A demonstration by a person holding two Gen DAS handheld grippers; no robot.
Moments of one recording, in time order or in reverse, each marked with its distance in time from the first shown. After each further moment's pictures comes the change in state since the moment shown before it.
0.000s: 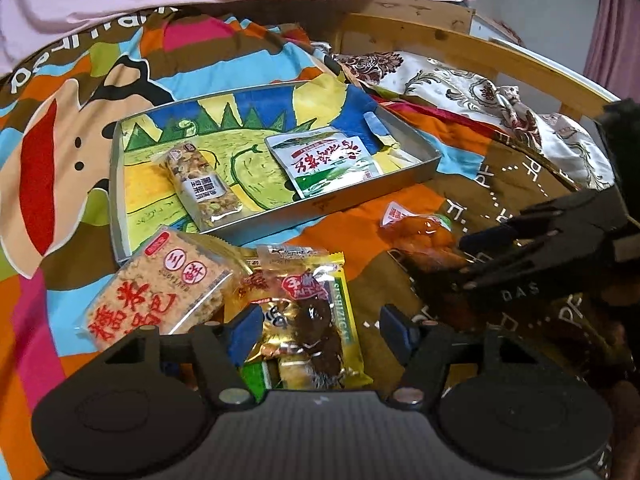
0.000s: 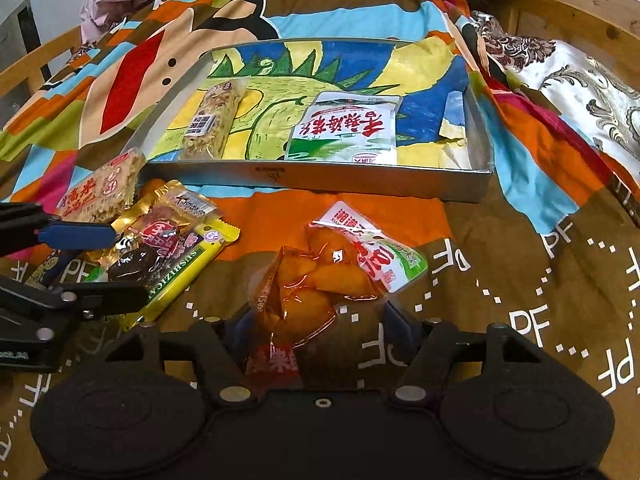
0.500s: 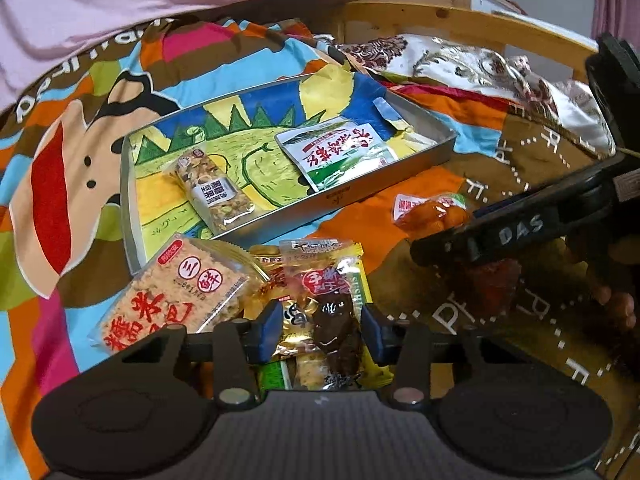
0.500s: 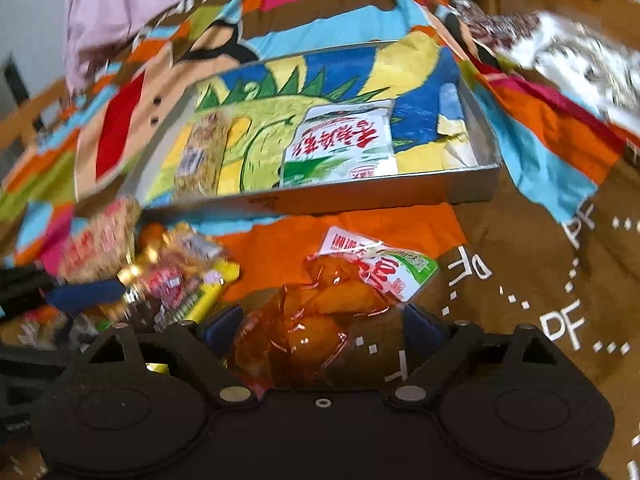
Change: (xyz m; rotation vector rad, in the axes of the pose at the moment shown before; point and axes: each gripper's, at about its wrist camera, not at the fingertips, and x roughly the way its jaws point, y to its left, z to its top) left arm 0.006 -0.011 -0.002 0.109 0.019 0.107; right arm 0.013 0.001 0.006 0.069 -0.045 0.012
